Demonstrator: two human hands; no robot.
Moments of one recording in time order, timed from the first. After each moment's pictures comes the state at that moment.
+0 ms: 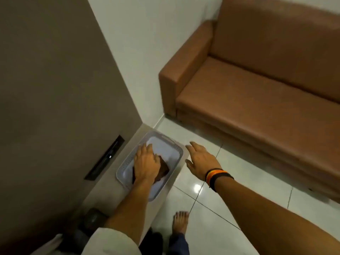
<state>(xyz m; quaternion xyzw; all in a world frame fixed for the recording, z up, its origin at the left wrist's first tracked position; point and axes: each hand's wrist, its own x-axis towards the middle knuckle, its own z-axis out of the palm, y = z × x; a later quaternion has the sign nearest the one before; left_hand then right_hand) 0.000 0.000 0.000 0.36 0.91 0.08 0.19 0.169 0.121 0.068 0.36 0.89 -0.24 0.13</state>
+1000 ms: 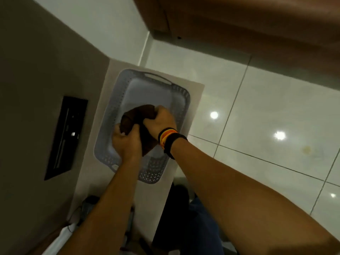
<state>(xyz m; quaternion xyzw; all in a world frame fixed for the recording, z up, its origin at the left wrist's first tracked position) -0.042 0.004 -0.203 -0.02 0.89 0.39 0.24 0.020 0.097 -0.203 0.57 0.53 -0.63 0.02</state>
